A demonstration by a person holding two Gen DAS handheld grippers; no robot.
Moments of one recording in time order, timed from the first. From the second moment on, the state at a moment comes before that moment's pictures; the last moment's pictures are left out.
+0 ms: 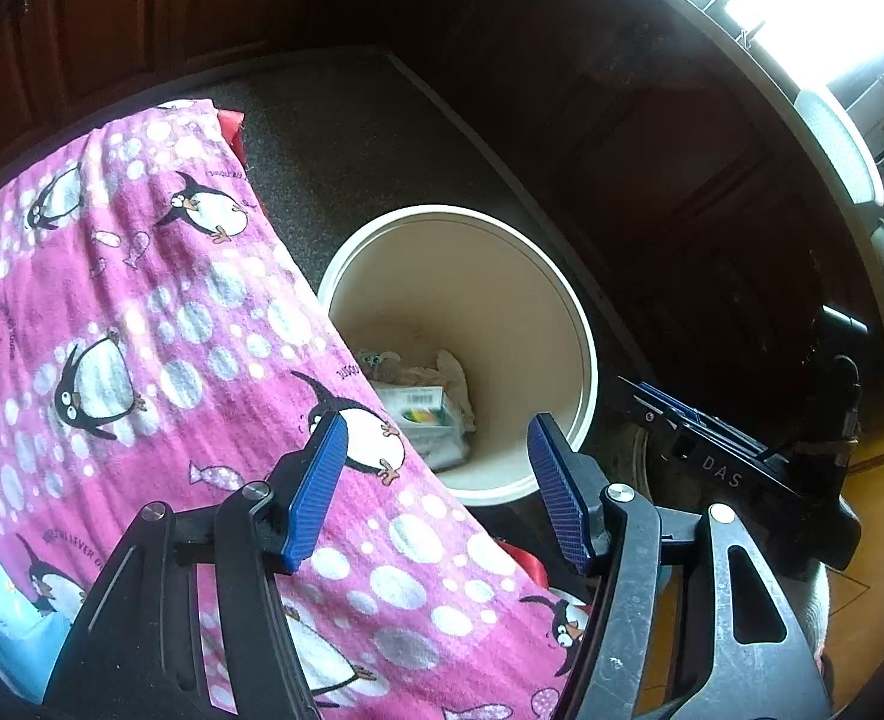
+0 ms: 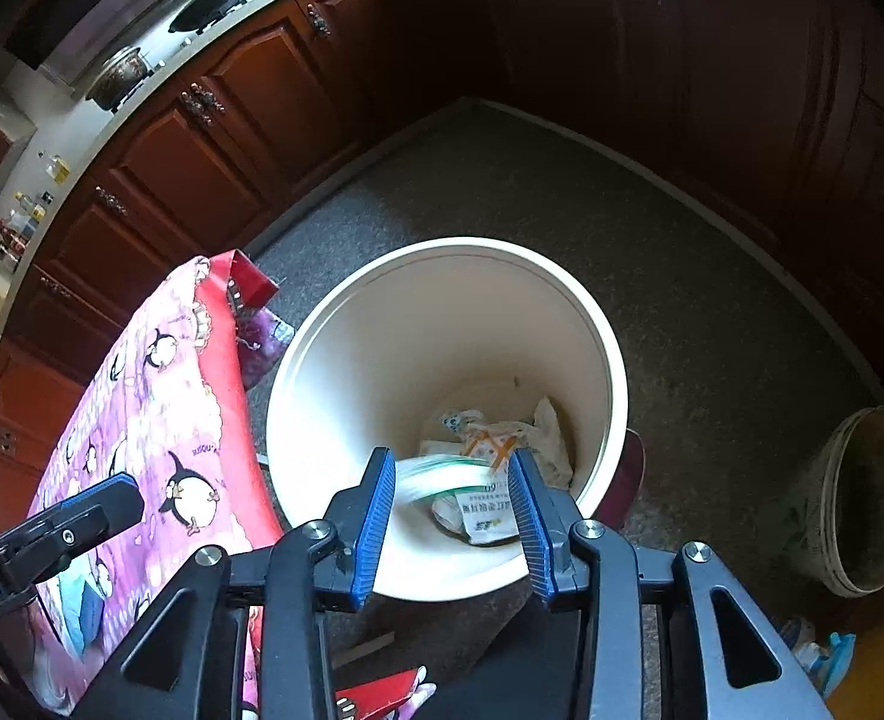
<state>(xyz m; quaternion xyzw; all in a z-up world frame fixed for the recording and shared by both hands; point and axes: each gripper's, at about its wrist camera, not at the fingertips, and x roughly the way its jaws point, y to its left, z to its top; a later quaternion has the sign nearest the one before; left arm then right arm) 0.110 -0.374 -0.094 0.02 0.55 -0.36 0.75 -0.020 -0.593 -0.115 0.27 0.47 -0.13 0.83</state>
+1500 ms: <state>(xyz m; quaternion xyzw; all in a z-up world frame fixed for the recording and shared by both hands) 0.076 -0.181 -0.041 0.01 0.53 -0.24 0.82 0.013 -0.456 -0.071 0.22 0.48 0.01 0.85</state>
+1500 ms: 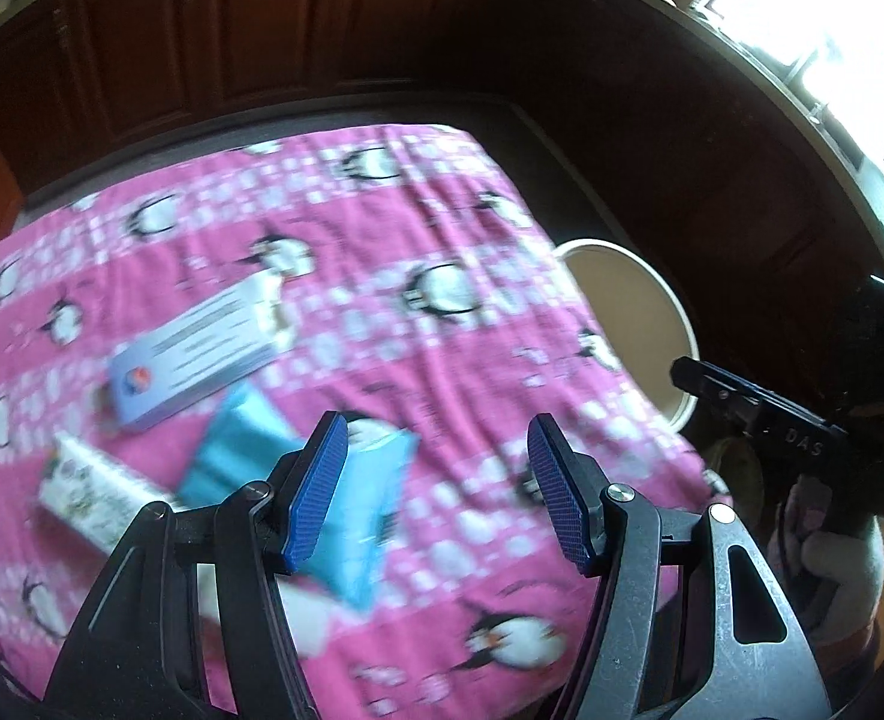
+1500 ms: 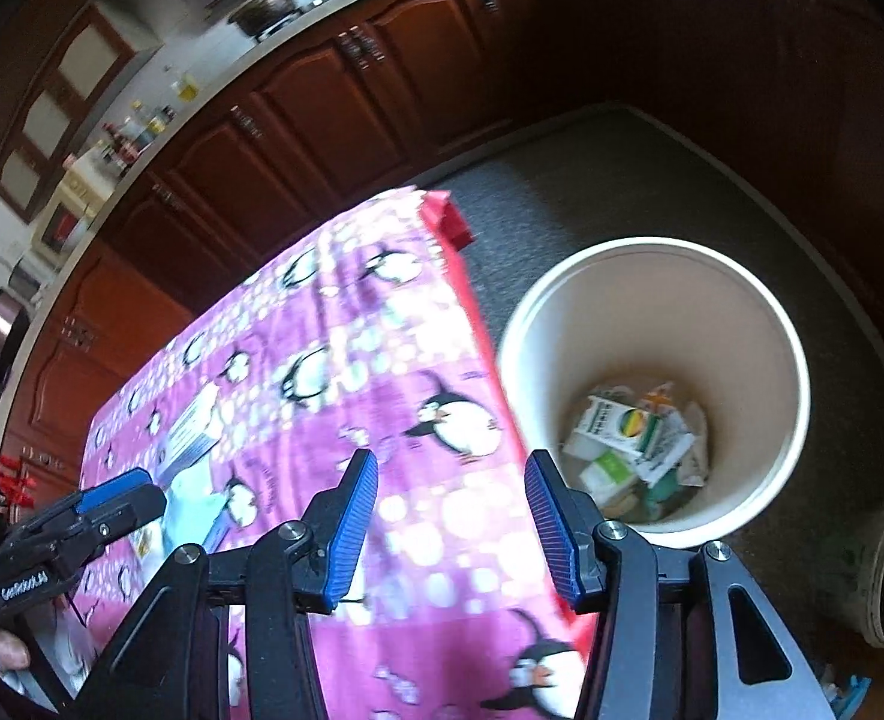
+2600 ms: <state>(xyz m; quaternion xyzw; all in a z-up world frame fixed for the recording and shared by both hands) 0.100 -0.020 -0.089 -0.16 0.56 -0.04 0.81 0.032 -0.322 -0.086 0.16 0.53 0.16 0.82</state>
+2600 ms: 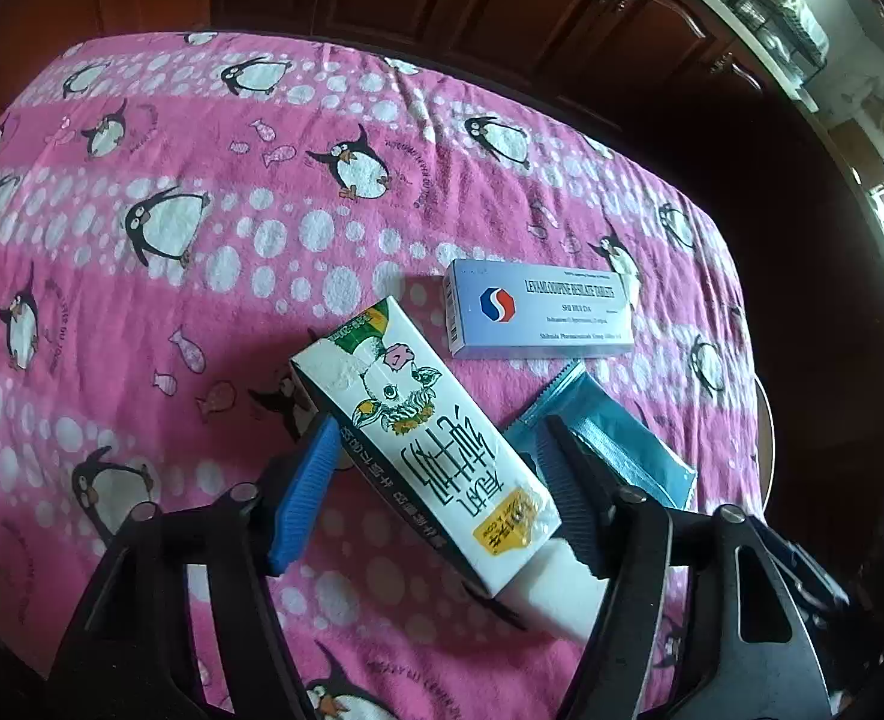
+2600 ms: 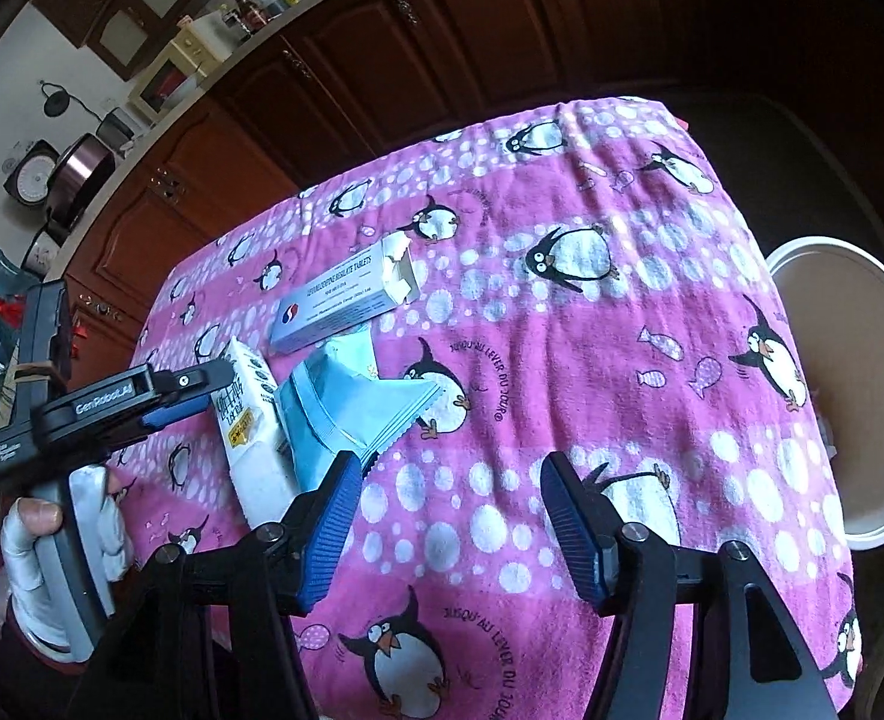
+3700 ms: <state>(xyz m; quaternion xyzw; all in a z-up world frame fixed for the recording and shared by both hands) 0.090 -0.008 -0.068 -0.11 0.55 -0.11 0.82 0.050 -0.305 -0.078 0.24 0.48 0.22 0.81</state>
